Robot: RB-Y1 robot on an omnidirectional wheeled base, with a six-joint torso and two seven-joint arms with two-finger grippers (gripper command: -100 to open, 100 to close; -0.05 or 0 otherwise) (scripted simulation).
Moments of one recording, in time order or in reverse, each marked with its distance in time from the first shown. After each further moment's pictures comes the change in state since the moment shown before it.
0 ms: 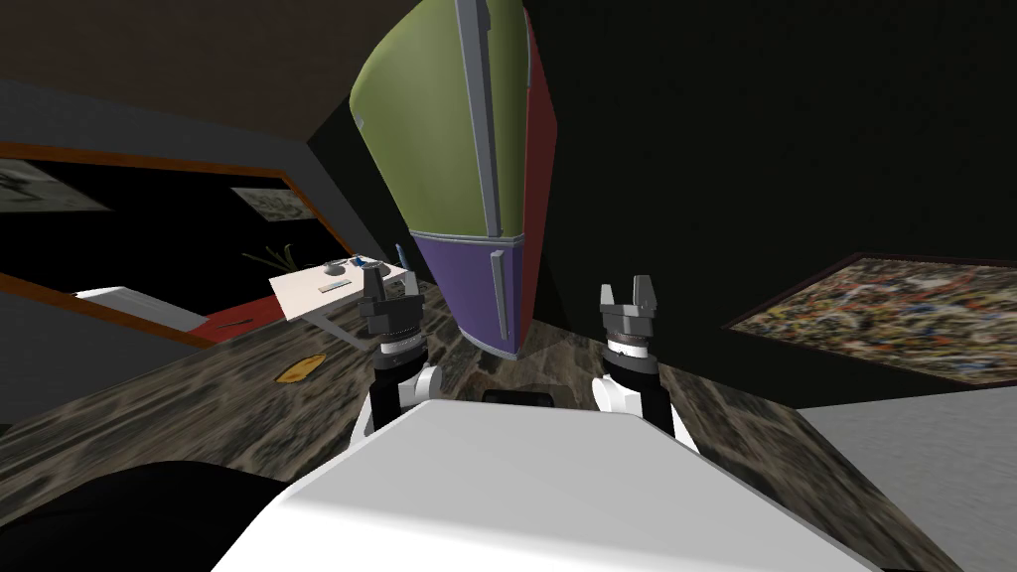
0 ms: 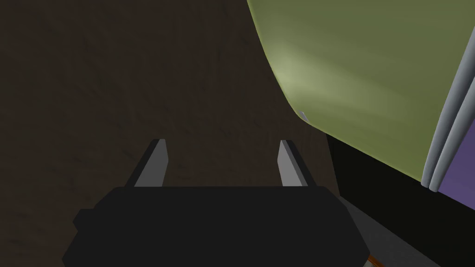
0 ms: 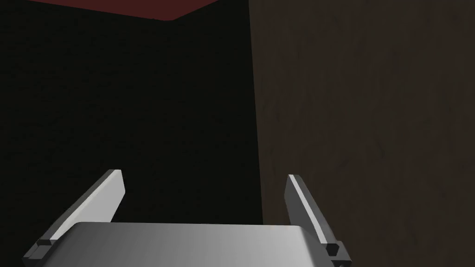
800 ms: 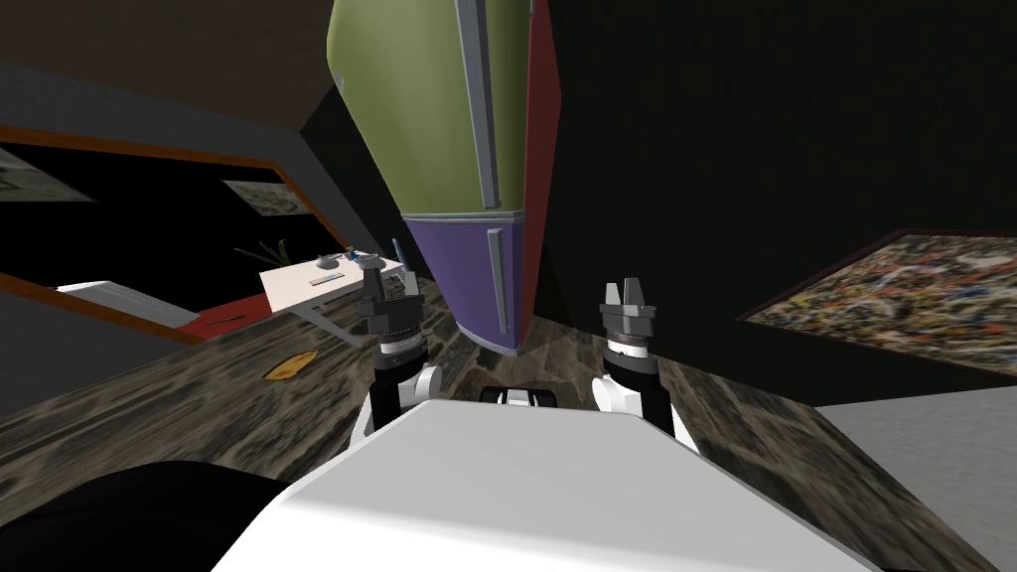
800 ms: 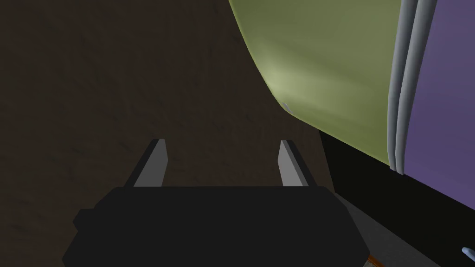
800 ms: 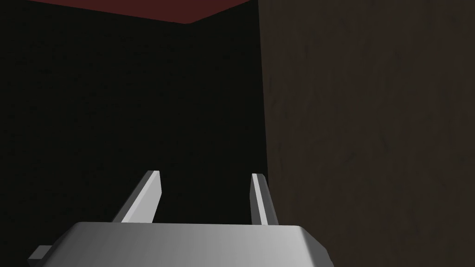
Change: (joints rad) left arm 0.000 0.000 0.000 0.000 0.000 0.000 0.000; right arm 0.000 0.000 0.000 0.000 0.000 0.000 0.000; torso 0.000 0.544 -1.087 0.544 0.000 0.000
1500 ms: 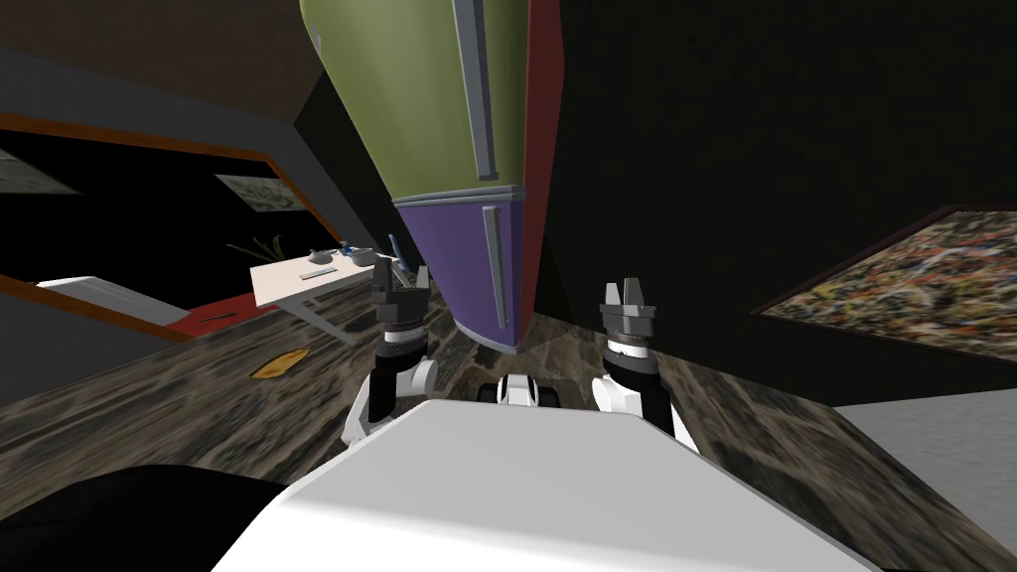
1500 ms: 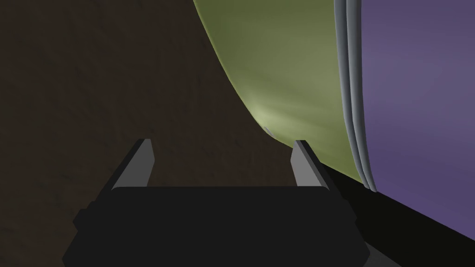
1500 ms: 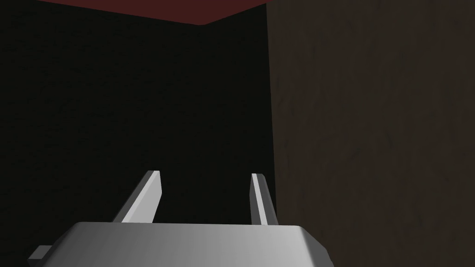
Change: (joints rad) left arm -0.075 0.134 0.008 0.000 0.008 0.089 0.001; right arm 0.000 0.000 0.000 0.000 0.000 0.000 0.000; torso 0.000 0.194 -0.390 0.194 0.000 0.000
